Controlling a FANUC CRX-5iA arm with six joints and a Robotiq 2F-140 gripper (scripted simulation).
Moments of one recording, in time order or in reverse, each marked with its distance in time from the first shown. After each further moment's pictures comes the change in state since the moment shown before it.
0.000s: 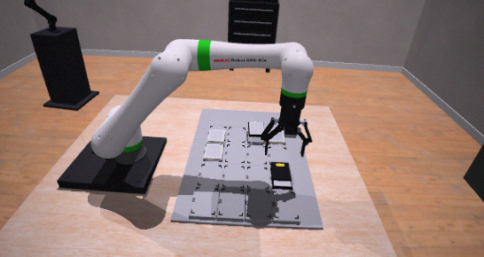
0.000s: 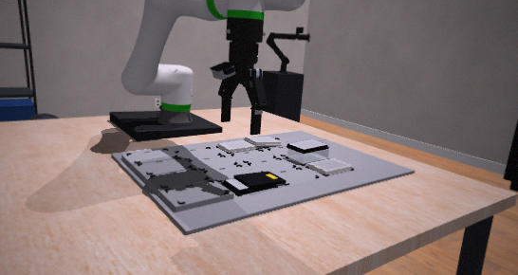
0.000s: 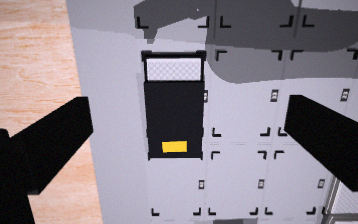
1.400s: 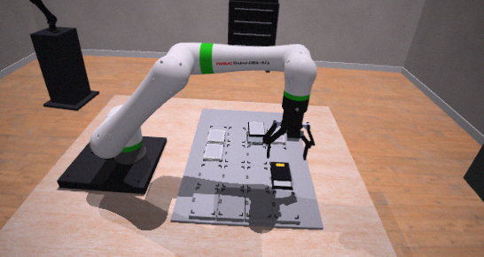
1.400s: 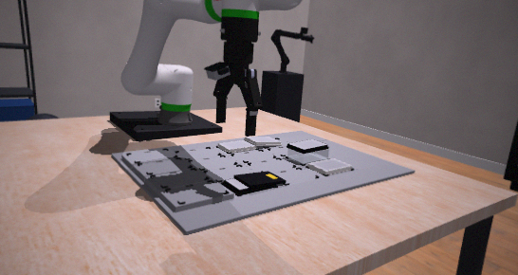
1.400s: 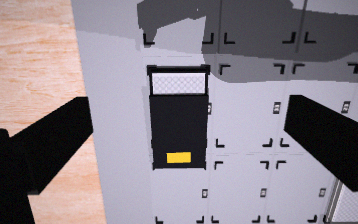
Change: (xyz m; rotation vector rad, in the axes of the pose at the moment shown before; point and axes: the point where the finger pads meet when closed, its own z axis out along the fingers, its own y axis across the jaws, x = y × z) arm 0.020 -0.007 0.000 -0.001 0.000 0.000
